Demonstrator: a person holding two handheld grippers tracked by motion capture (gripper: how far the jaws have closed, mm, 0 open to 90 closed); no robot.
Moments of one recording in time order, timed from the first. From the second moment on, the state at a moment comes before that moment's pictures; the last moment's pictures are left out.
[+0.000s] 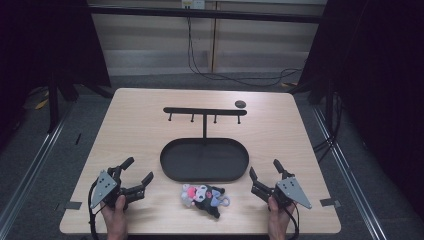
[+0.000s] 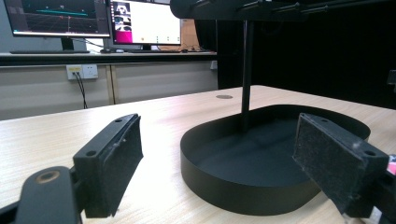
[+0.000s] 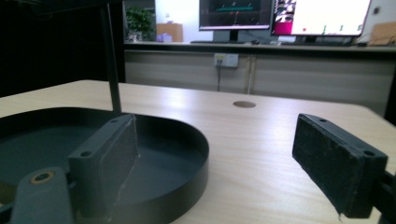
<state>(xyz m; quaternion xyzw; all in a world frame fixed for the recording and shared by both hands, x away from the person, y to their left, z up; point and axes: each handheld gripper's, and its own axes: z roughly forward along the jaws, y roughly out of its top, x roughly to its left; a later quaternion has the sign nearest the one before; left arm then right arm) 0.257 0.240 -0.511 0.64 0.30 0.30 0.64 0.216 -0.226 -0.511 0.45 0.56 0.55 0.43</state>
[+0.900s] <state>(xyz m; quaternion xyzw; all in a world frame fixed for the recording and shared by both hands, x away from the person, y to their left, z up) 0.257 0.240 -0.511 0.64 0.30 0.30 0.64 0.214 -0.218 -0.499 0.43 0.65 0.55 0.30</state>
